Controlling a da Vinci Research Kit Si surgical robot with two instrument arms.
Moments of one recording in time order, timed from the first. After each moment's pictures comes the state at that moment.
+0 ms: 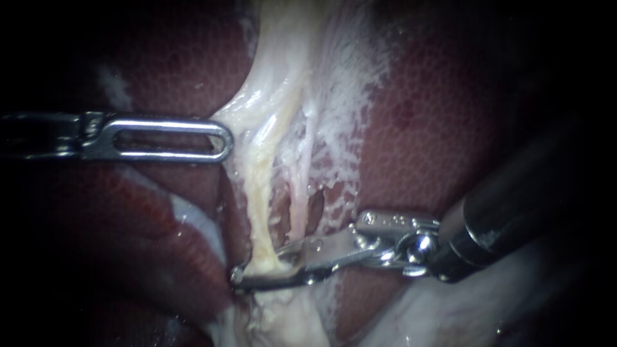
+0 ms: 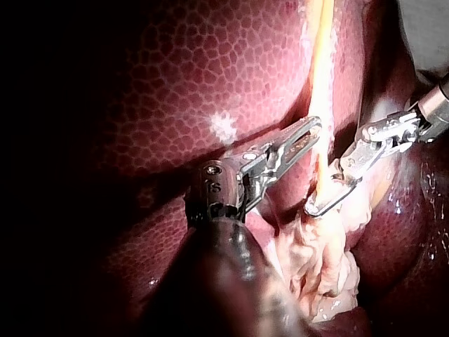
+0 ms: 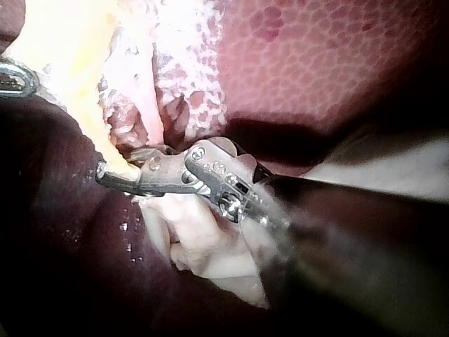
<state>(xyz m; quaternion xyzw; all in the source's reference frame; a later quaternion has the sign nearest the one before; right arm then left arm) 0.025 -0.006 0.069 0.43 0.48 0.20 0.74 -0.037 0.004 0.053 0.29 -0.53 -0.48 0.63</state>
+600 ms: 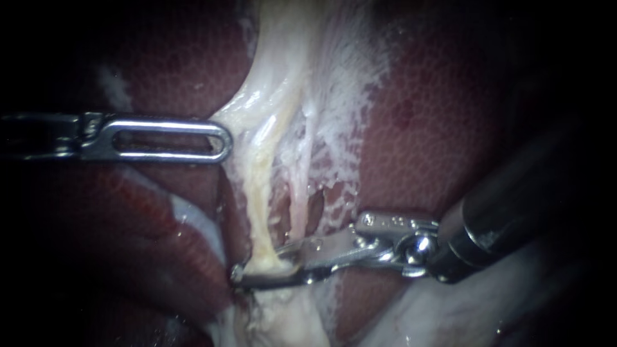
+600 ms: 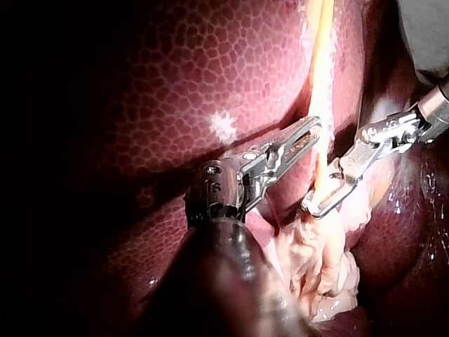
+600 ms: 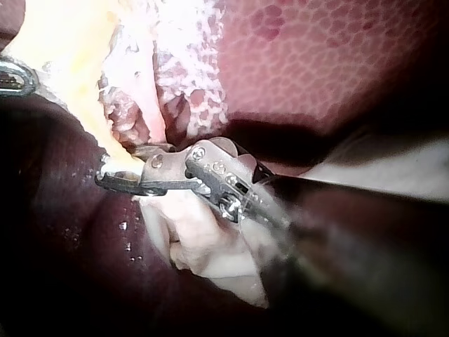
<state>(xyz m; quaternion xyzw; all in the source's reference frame) 0.025 -0.006 0.069 0.43 0.48 0.20 0.74 -0.037 0.004 0.053 0.29 -0.53 -0.48 0.63</state>
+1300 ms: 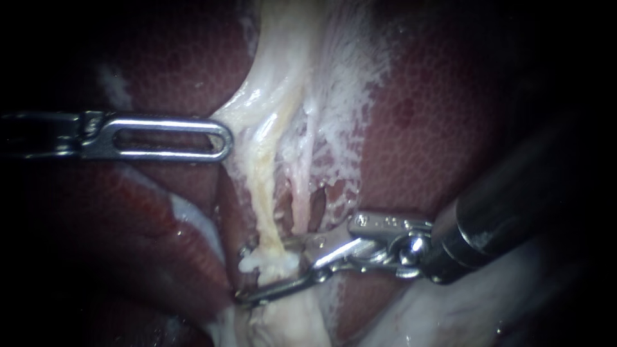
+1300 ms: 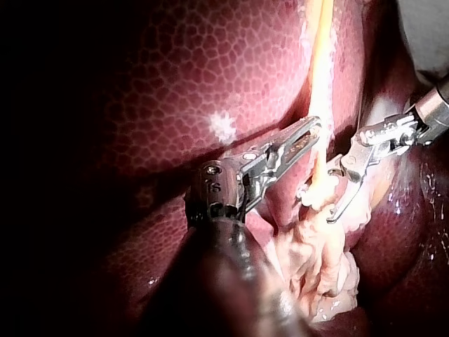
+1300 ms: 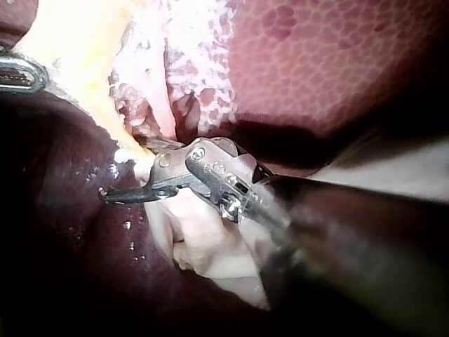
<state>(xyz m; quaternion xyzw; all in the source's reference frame) 0.026 -0.006 0.068 0.41 0.49 0.20 0.74 -0.037 0.004 0.053 0.29 -0.53 -0.48 0.63</state>
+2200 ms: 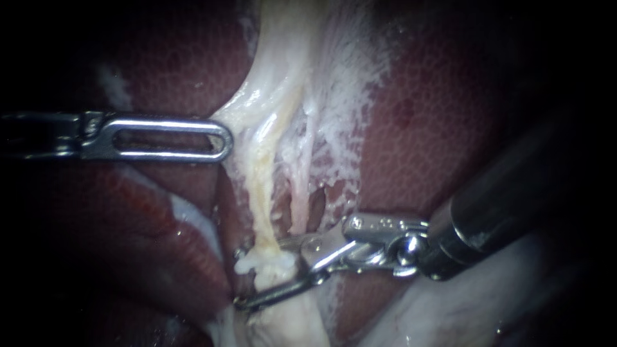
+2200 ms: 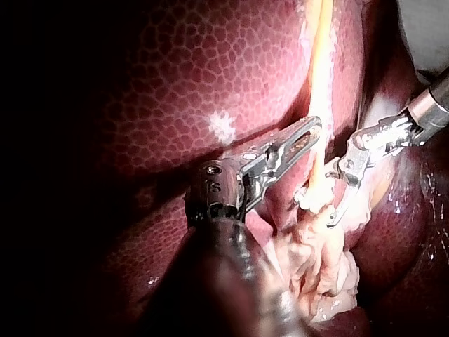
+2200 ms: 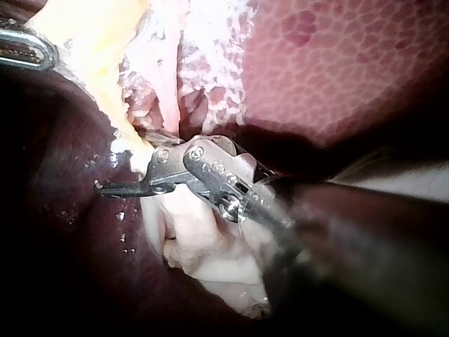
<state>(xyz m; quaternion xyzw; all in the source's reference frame) 0.027 -0.006 0.069 0.39 0.52 0.15 0.74 -0.037 0.004 0.053 0.29 -0.53 -0.48 0.63</state>
